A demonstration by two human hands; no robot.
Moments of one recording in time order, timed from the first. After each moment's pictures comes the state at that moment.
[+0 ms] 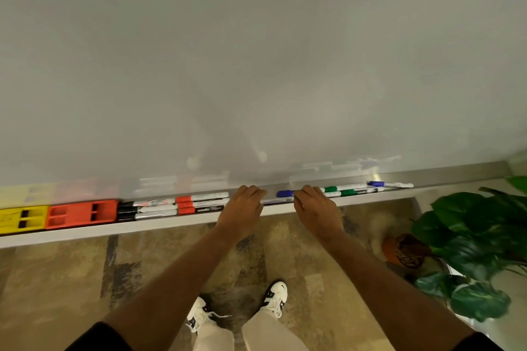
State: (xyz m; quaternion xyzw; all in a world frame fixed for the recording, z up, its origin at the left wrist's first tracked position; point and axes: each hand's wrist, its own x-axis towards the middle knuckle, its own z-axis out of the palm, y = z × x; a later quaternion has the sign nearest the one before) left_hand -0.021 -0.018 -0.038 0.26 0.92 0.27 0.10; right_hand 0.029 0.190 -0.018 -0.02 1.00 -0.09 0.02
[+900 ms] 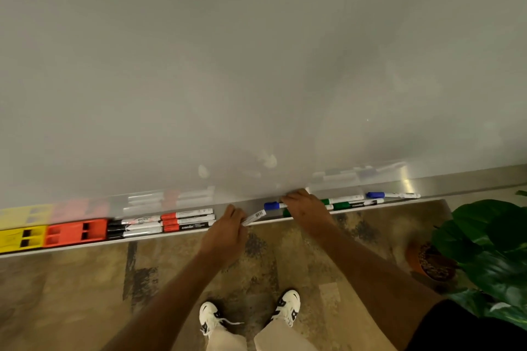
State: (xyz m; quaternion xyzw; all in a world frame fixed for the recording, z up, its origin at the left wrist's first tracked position) left_hand -0.008 0.002 -0.041 0.18 0.94 0.23 0.15; right_hand -0.015 0.247 -0.057 -0.13 0.98 -0.13 0.12
